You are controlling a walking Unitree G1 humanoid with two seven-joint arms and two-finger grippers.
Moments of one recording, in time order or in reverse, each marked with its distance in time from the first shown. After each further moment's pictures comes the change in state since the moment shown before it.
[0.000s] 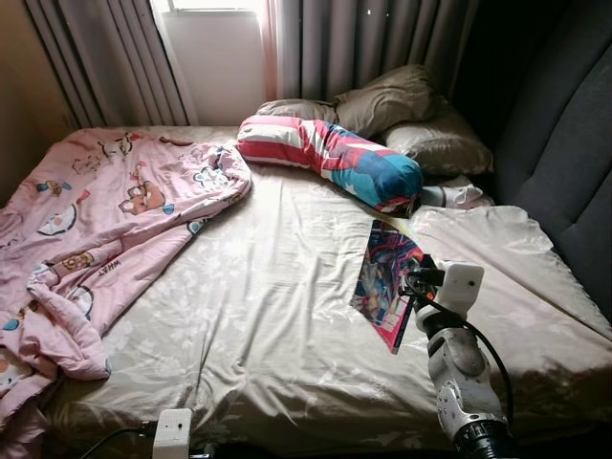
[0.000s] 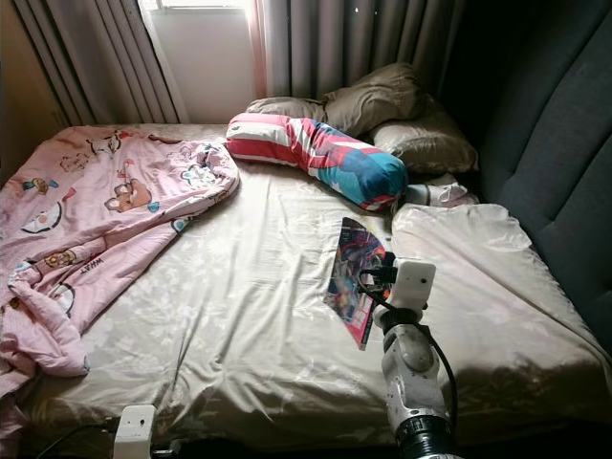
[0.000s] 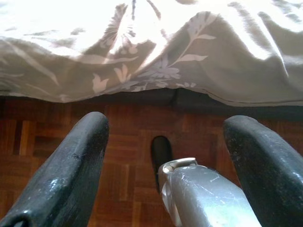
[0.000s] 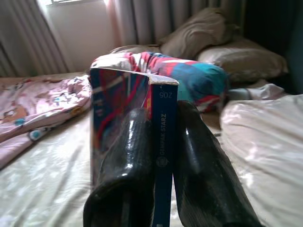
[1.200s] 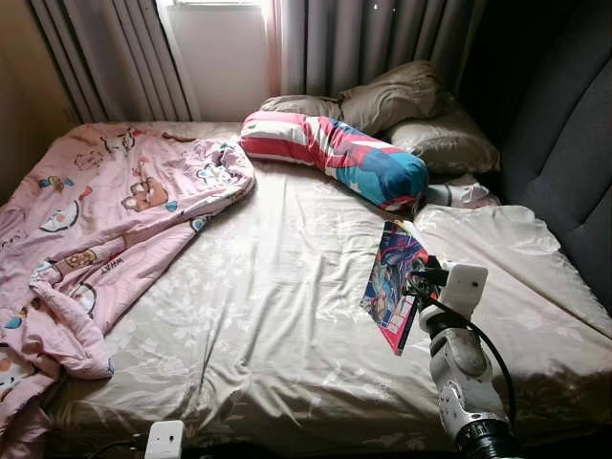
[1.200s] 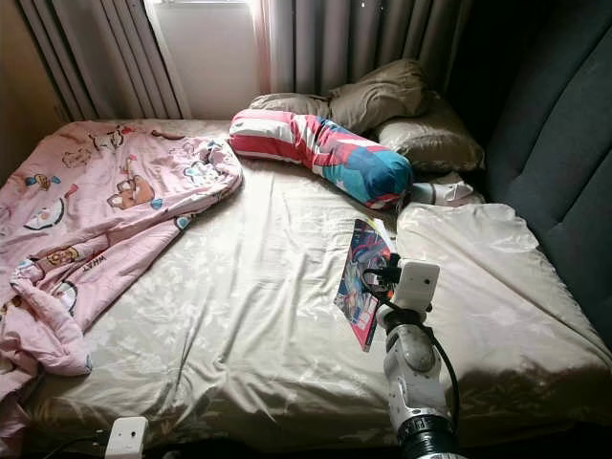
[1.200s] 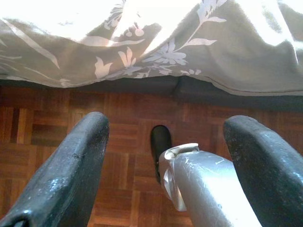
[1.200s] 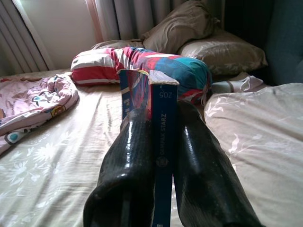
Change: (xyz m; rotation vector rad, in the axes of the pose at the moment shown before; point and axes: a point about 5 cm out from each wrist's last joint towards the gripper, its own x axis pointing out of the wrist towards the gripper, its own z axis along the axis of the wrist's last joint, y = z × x) left arm -0.005 0.009 -0.014 -0.019 0.032 -0.003; right arm 0.000 -0.009 -0.001 -0.002 0.007 -0.067
